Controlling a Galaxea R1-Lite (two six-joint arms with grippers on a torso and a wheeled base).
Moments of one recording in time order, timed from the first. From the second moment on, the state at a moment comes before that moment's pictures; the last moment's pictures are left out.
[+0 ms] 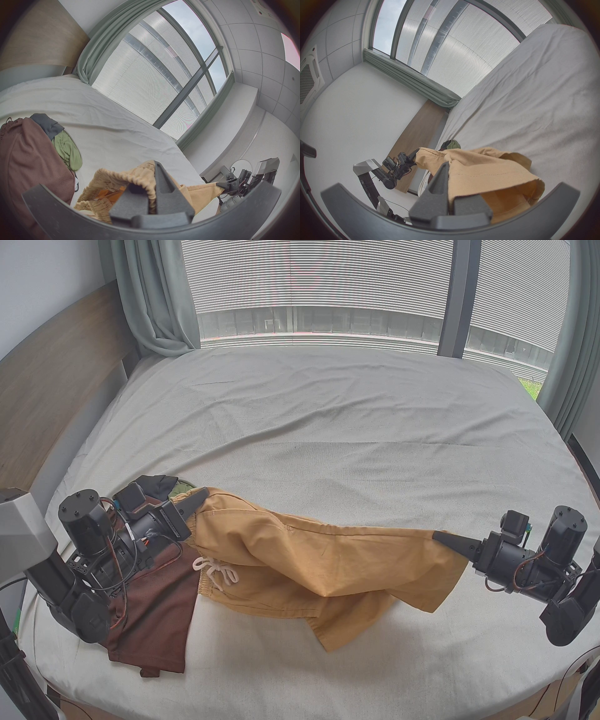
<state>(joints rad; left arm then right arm) -0.24 1.97 -0.49 -1.55 -0.34 -0.55 0.22 1.86 -0.27 -1.54 0.59 0.73</state>
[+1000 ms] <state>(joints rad) -0.20 1.97 -0.51 -1.55 -0.34 -0.55 0.09 1.85 -0.36 -1.54 0.59 0.73</state>
